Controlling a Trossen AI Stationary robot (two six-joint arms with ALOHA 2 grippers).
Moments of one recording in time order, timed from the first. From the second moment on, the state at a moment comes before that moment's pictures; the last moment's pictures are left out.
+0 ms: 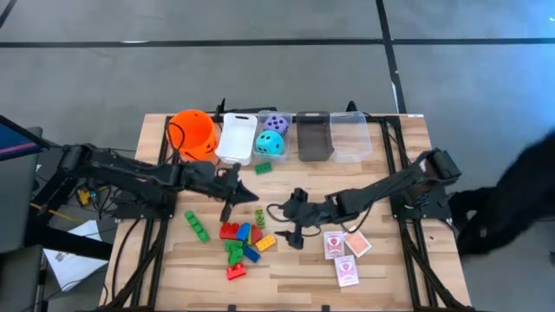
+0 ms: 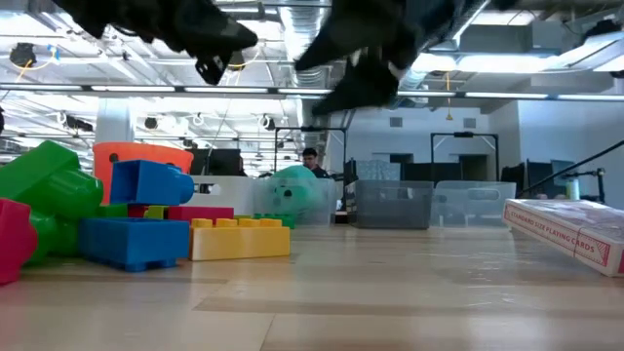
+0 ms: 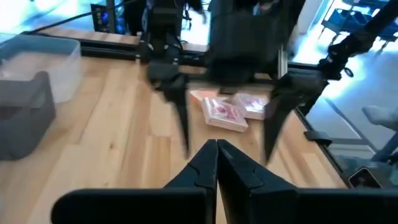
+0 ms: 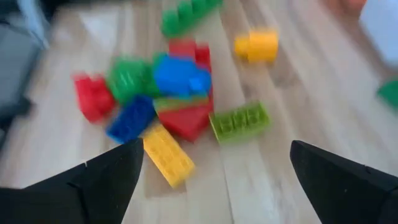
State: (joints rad) left arm -0.10 1.13 0.59 0.24 0.03 -0.14; right arm 0.31 1.74 1.09 -0.04 0.27 0.36
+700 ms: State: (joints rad) left arm -0.19 1.33 0.59 0.30 -0.14 -0.14; right arm 0.30 1.74 1.05 -0.14 0.80 0.31
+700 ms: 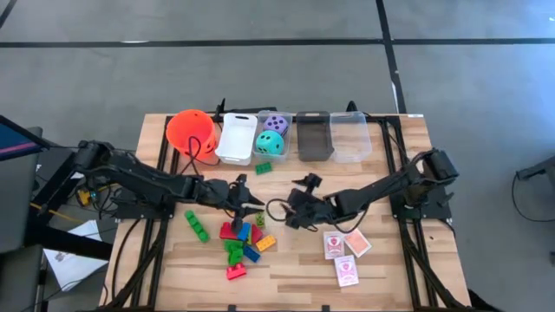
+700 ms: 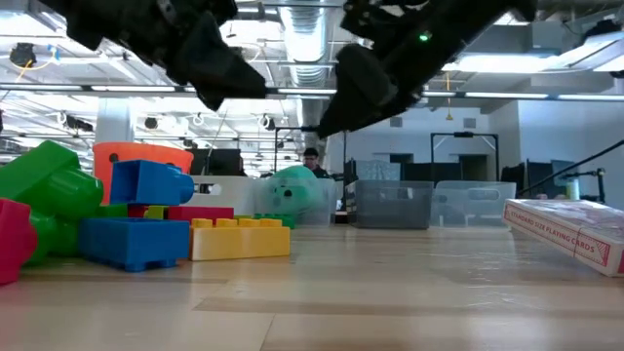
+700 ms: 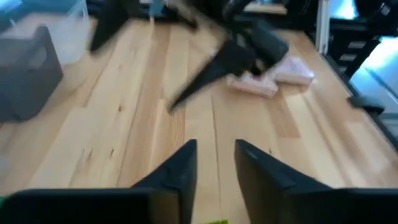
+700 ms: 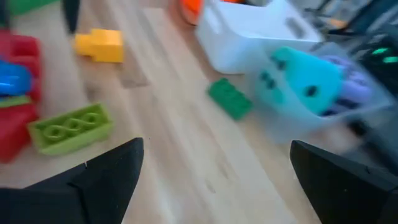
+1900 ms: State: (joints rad) left arm -0.36 1.29 0.88 -1.07 0.09 -0.61; right arm 0.32 1.72 0.98 -0.20 0.89 0.42
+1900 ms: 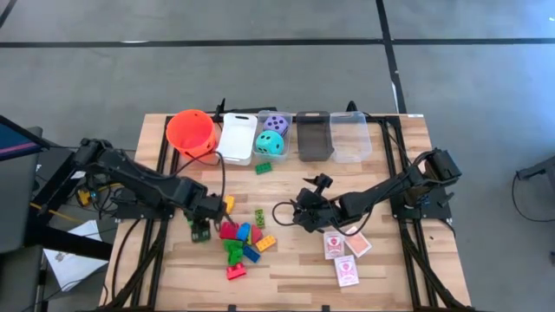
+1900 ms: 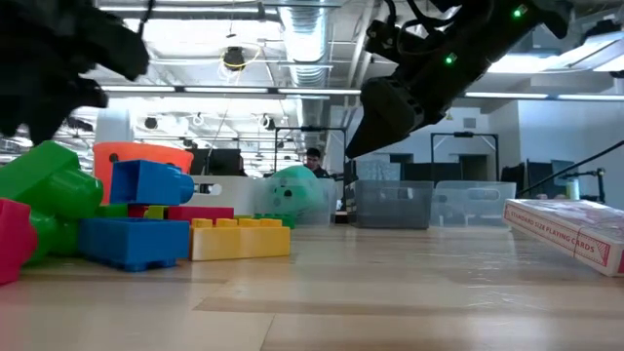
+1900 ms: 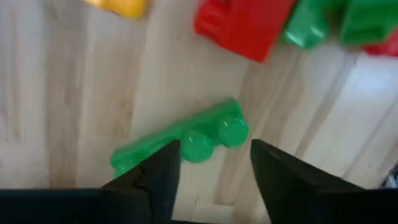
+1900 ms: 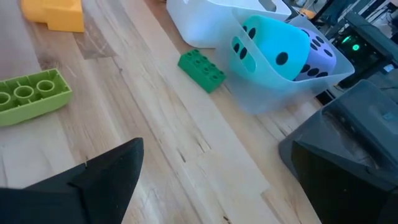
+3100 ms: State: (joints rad) left arm -0.53 1.29 0.73 -1.07 -0.05 -0.18; right arm 0.25 1.72 0.98 -0.17 0.89 0.41
